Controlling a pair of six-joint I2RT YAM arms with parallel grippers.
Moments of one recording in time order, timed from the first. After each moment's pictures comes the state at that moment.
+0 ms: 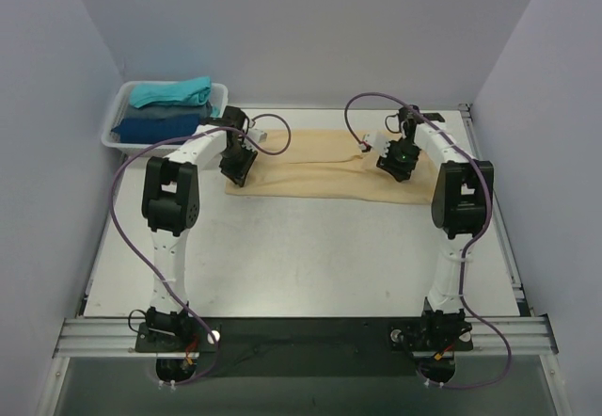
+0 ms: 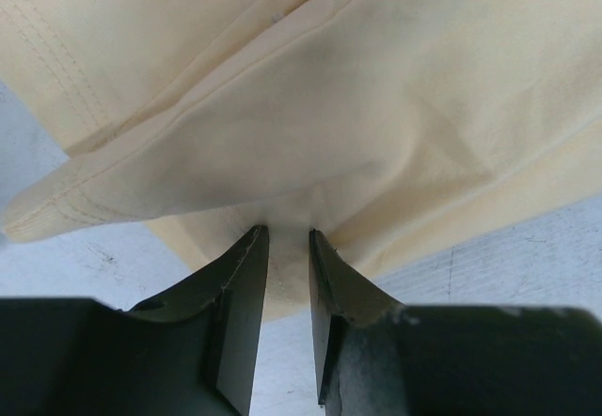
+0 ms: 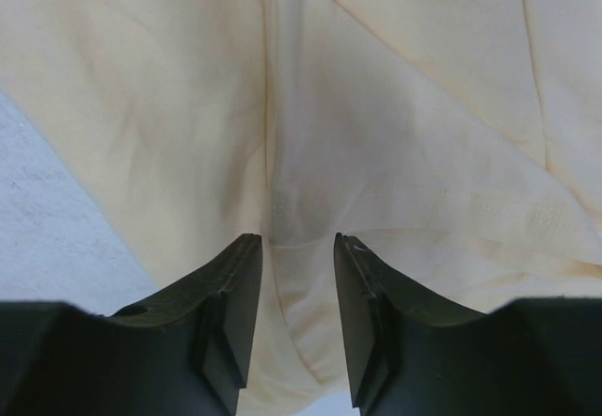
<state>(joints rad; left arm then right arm) -0.26 2.26 1.84 -0.90 0.09 0.24 0.07 2.14 1.73 -0.94 -0.13 -1.18</state>
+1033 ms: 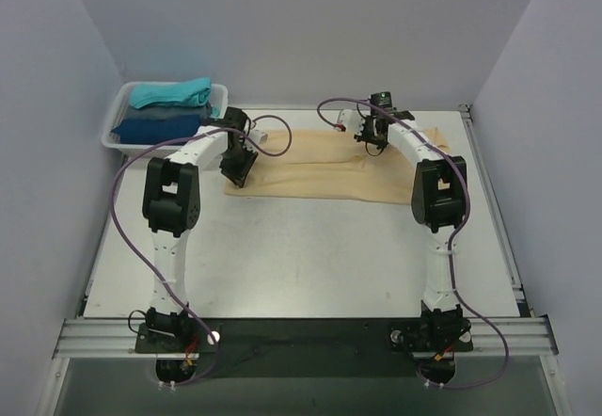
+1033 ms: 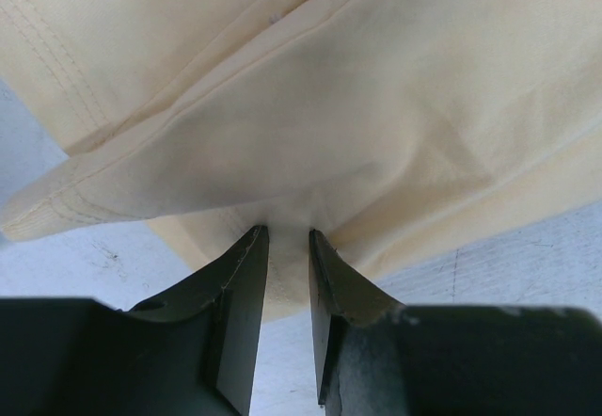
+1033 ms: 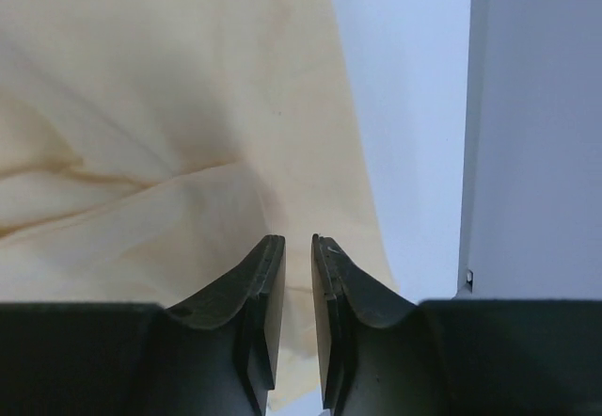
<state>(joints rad) -0.26 2.26 1.84 -0.90 0.07 0.24 0.20 2.29 1.91 -0.56 0.06 -1.19</state>
